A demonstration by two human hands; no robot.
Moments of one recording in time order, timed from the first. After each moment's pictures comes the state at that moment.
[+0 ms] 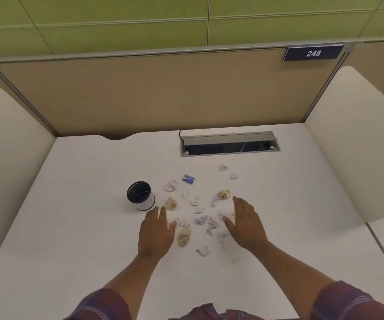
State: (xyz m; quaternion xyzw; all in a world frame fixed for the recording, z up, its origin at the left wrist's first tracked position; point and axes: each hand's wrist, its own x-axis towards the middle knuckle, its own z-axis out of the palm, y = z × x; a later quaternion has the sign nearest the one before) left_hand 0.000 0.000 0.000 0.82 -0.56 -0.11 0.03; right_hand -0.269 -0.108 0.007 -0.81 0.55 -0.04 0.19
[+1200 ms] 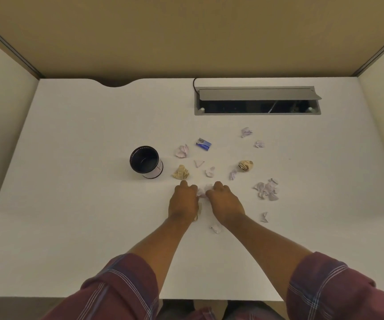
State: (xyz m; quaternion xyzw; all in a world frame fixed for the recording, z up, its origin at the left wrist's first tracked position) left_hand -0.015 -0.061 -0.059 0.81 -0.52 -0.26 0.02; right_hand -0.152 -0.111 -0.054 -0.86 0.45 0.12 0.20
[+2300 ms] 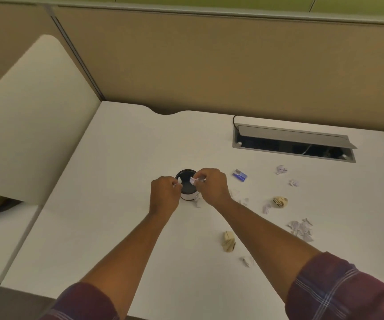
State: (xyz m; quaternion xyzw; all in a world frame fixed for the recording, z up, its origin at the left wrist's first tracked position) left_hand 0.150 -0.045 0.019 0.86 -0.36 -0.20 0.31; right_hand 0.027 -0.146 0.021 -0.76 0.49 -0.14 0.41
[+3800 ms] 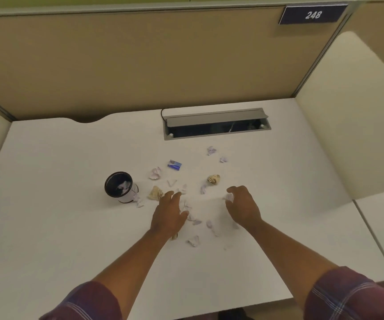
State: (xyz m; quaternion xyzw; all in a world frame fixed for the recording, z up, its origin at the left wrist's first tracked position) left_hand -0.030 -0.069 -0.040 0.76 -0.57 -0.29 0.08; right_hand -0.272 -0.145 -0.019 -0.70 0.64 -0.05 0.30
